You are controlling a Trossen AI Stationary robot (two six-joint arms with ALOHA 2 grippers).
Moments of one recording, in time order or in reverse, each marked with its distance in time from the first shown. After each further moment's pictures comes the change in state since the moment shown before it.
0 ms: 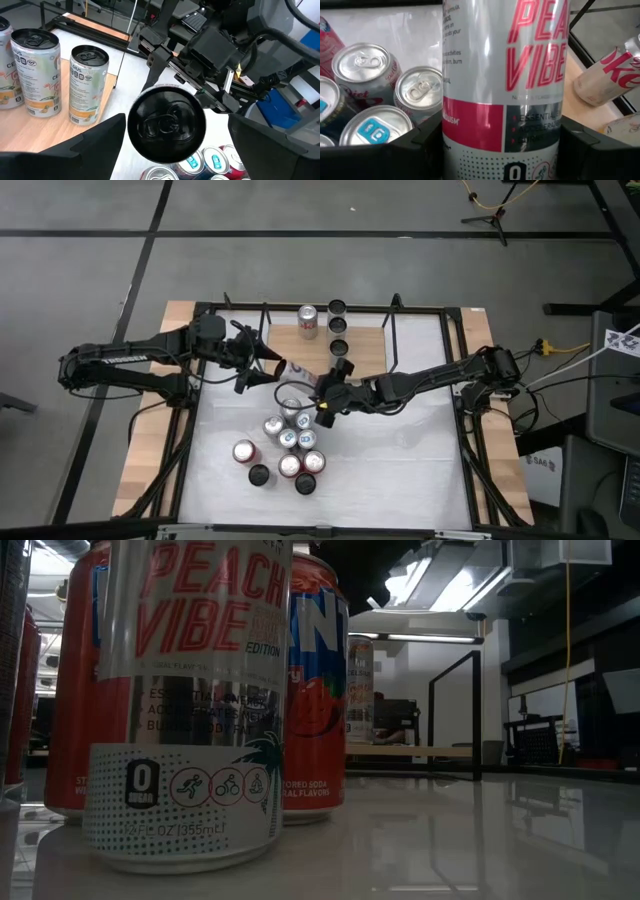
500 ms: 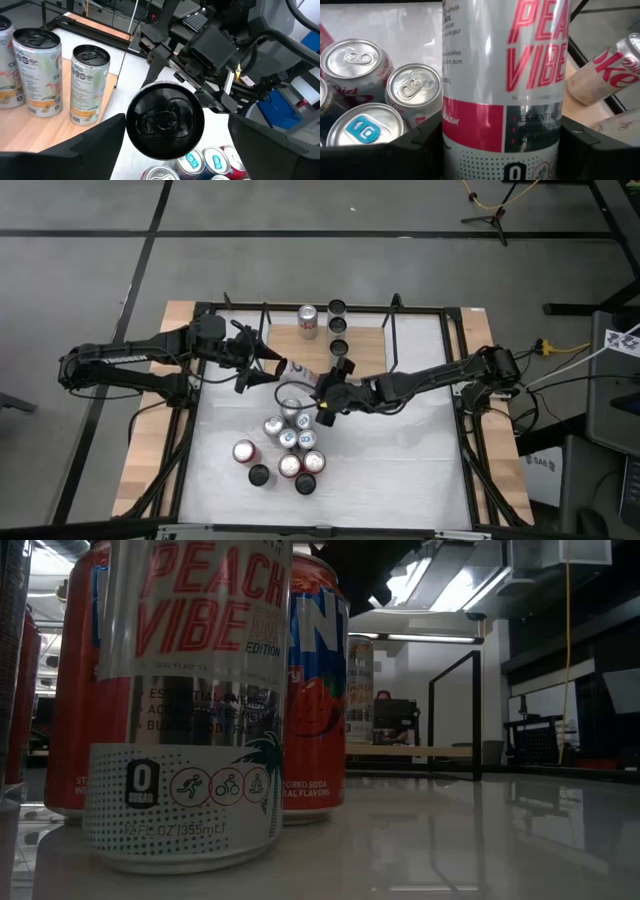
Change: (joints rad) left arm 0.001 0.000 0.000 0.000 0.004 -0.003; right arm -0.002 0.000 0.000 -0.016 0.018 -0.012
